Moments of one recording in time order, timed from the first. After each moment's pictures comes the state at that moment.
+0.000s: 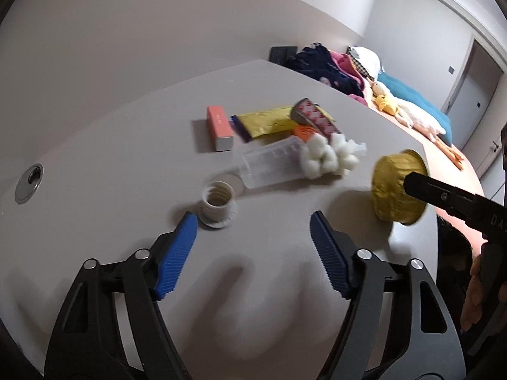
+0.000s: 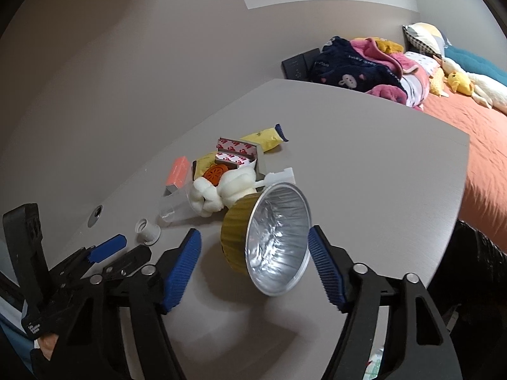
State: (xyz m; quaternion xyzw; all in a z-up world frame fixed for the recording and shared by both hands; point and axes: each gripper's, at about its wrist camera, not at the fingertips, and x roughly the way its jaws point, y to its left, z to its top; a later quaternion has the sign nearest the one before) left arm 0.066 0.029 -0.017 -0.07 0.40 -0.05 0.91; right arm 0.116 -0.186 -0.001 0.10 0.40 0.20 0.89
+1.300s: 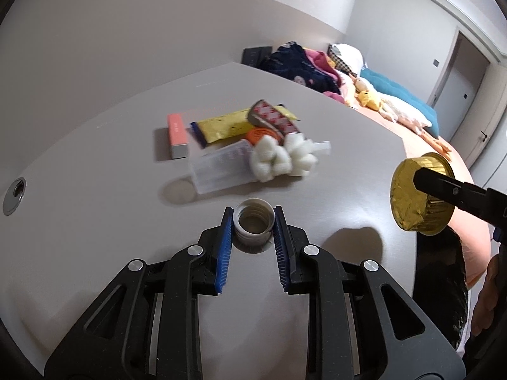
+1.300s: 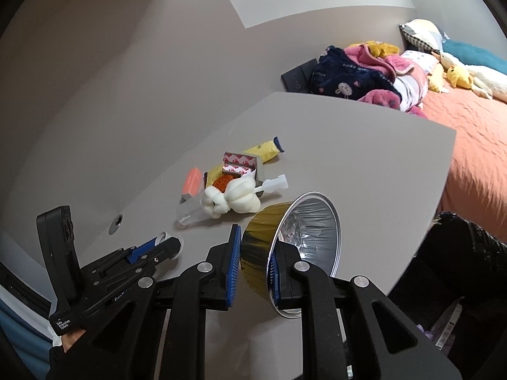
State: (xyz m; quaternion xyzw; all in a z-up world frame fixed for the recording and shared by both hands) left arm 0.063 -0.014 -0.006 -0.06 0.39 -0.09 0.92; right arm 0.088 -0.223 0.023 0.14 0.38 0.21 0.89
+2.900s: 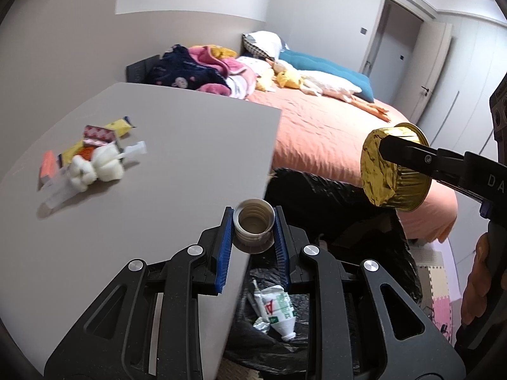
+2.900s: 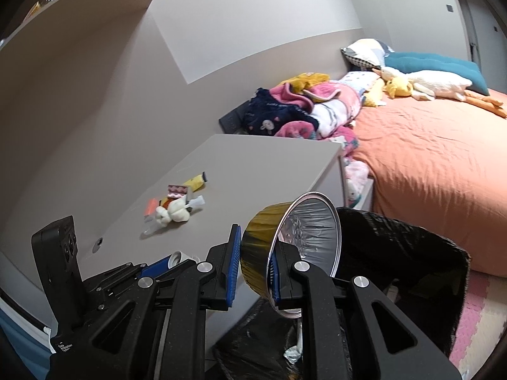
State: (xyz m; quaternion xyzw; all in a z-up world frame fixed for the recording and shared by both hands) left arm 0.014 -0.181 0.021 0.00 0.38 -0.23 0.90; right arm -0.001 -0.365 0.056 0.17 0.33 0.11 0.92
